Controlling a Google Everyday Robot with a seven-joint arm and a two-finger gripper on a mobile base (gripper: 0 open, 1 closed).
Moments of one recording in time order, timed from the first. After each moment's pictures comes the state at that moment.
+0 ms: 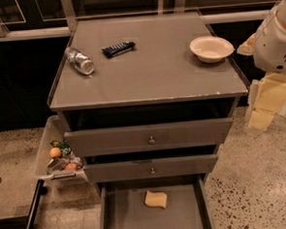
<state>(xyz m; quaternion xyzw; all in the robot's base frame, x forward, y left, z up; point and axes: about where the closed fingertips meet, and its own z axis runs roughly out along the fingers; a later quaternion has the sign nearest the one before) 0.438 -0.212 0.960 -0.60 0.78 -0.03 0.15</state>
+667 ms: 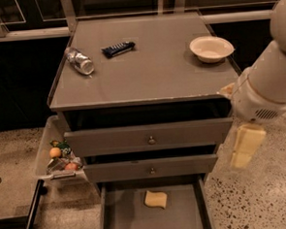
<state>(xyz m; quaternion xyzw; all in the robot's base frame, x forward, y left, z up) 0.424 -0.195 0.866 -0.62 0.77 0.00 0.14</state>
